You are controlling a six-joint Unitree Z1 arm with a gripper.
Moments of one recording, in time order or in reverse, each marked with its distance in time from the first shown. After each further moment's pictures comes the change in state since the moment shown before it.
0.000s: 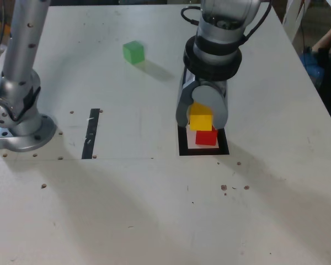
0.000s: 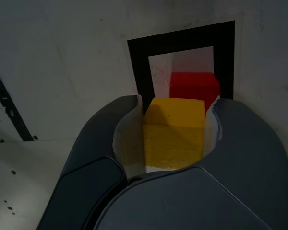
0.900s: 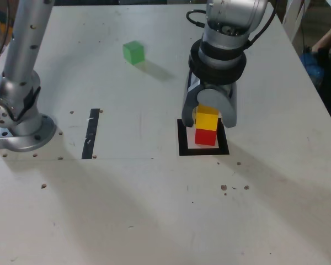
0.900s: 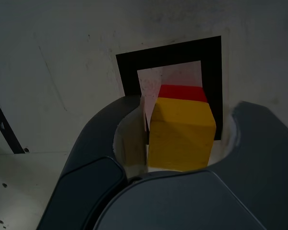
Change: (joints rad) arm 0.003 0.020 -0.003 -0.026 0.037 0.005
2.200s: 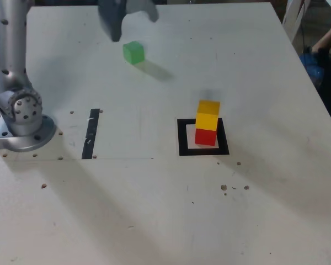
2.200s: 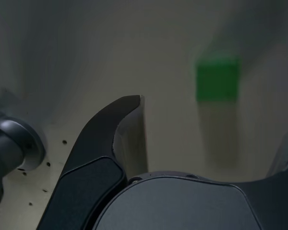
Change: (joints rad) arm 0.933 -0.170 0.144 0.063 0.091 0.137
